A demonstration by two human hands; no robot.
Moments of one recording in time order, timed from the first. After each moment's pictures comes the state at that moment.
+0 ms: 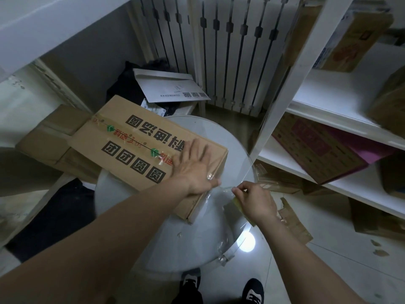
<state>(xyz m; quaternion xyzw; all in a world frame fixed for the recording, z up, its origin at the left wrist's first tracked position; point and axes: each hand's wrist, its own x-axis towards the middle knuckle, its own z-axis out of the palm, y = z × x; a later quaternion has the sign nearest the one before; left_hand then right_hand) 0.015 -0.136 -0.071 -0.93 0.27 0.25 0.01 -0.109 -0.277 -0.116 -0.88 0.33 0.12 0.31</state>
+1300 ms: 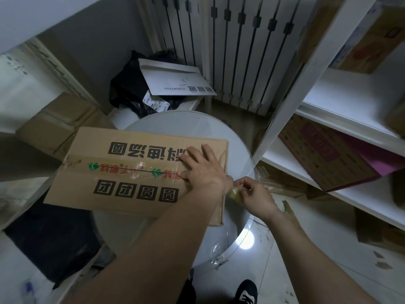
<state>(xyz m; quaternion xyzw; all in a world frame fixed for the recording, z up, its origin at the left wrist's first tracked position) -0.009 -0.202 -0.083 -0.97 0.03 0.25 -0.02 -0.091 -0.312 -0.146 -0.86 0.24 0.16 0.42</state>
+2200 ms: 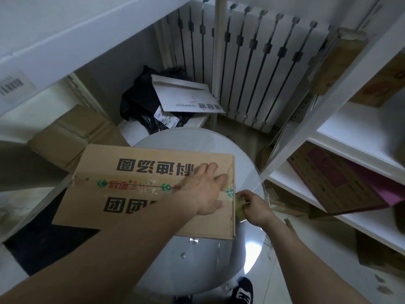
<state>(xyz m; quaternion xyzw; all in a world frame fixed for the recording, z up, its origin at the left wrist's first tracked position) 0.043 -0.122 -0.059 -0.89 0.39 0.23 0.03 -0.039 -0.285 -0.130 -0.86 0.24 0.25 0.38</state>
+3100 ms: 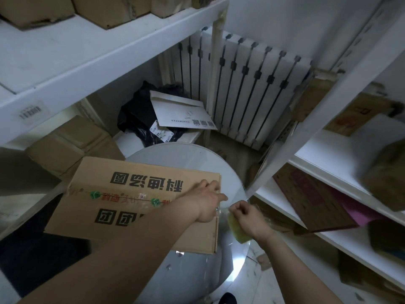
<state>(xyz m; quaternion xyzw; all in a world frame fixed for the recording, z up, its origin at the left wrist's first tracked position) 0.044 -0.155 -0.036 -0.86 0.38 0.33 0.00 -0.047 -0.302 -0.077 -0.83 0.26 0.19 0.45</state>
